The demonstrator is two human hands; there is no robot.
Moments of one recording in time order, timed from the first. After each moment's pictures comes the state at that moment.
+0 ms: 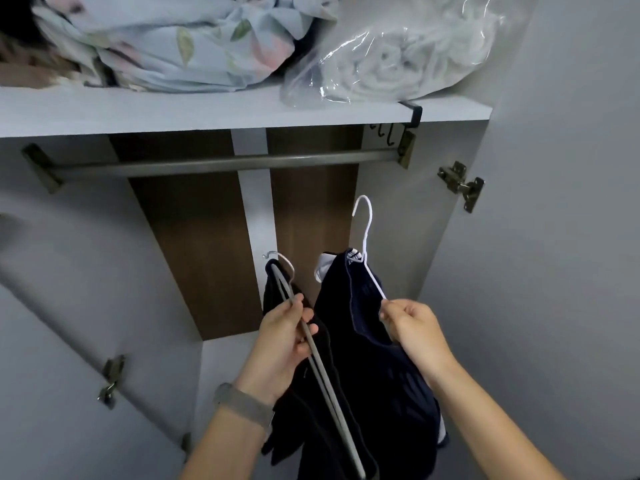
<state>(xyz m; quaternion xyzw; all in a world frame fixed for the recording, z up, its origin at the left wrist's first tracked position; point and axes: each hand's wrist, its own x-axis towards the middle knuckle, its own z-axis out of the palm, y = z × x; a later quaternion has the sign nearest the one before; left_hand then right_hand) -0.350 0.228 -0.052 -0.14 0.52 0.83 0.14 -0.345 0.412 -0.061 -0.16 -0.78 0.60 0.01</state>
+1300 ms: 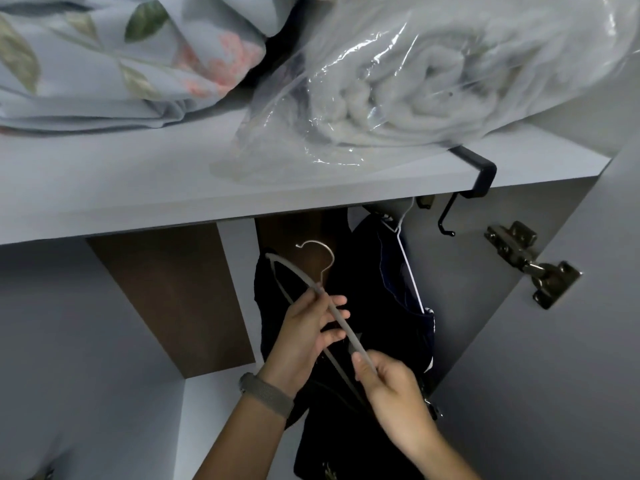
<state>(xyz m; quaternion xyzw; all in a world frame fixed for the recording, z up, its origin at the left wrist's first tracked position) -0.564 0.285 -0.056 -0.06 0.53 0.83 0.15 -0.488 0.408 -0.084 -0.03 -0.83 0.55 0.00</state>
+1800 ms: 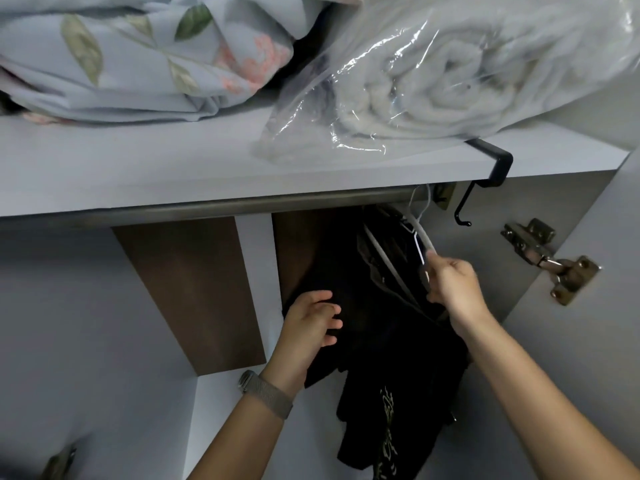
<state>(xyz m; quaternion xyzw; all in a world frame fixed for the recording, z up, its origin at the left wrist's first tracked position) -0.546 0.264 -0.056 -0.07 0.67 0.74 0.09 -0.596 0.478 -0.045 -0.18 -0.75 0.63 0.11</state>
